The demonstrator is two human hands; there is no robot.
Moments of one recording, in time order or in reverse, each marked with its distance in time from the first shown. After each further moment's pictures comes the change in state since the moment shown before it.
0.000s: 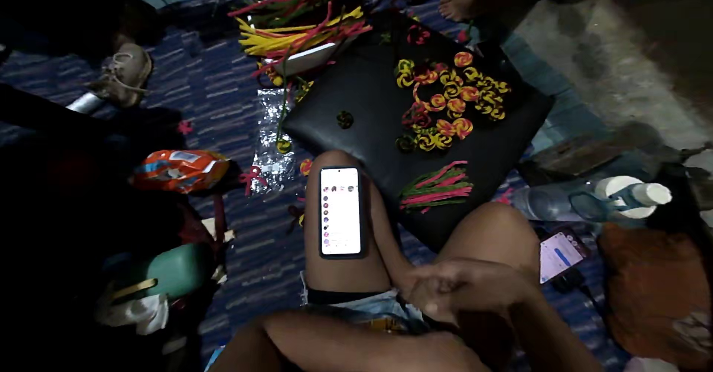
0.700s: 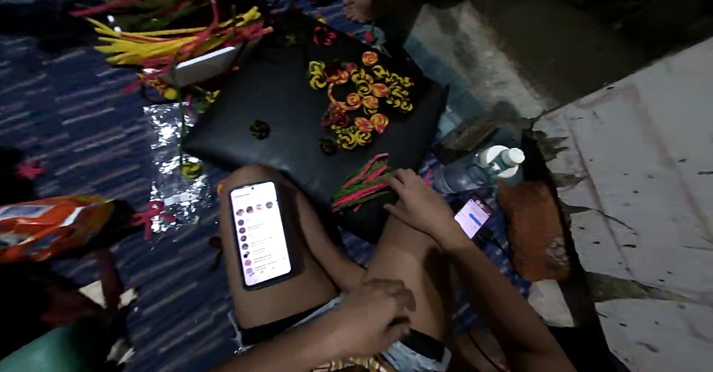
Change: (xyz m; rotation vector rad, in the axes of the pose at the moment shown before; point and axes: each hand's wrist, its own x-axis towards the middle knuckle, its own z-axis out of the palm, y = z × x) left_hand 0.005 -0.028 -0.039 -0.008 0.018 -0.250; right_hand -0.016 0.037 -0.065 -0.855 0.876 0.389
